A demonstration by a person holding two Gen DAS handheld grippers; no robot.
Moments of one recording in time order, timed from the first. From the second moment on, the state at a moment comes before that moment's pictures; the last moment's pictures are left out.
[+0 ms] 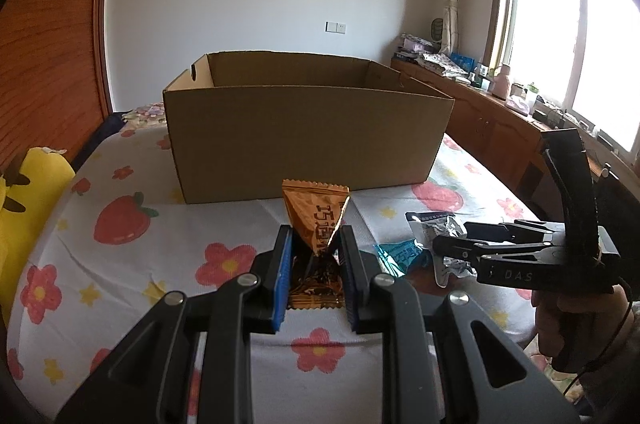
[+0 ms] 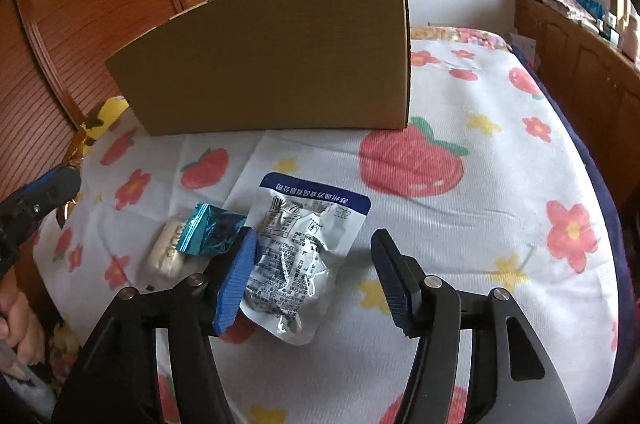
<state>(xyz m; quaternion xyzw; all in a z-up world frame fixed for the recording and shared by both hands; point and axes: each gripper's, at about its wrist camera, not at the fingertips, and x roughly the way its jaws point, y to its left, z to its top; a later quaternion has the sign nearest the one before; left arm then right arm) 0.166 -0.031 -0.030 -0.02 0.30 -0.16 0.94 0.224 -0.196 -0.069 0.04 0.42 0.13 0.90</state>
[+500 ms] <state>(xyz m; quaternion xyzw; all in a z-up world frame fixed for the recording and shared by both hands) 0.168 -0.025 -0.036 -0.03 0.30 -0.16 0.94 0.224 -0.187 -0.070 0.04 0.42 0.17 0.89</state>
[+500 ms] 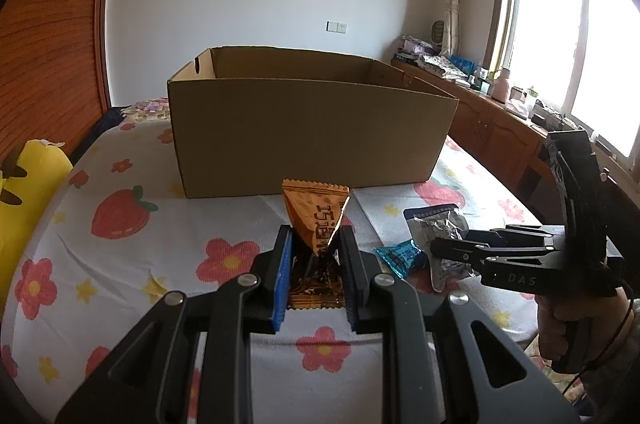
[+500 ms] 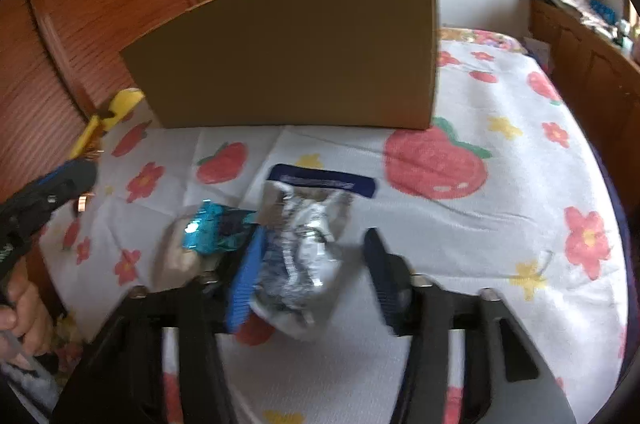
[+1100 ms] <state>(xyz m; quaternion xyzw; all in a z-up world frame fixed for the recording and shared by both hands) 0.179 -0.031 -0.016 -0.01 0.28 -0.16 0.95 0.208 -0.191 -0.026 0.02 0.36 0.18 0.91</state>
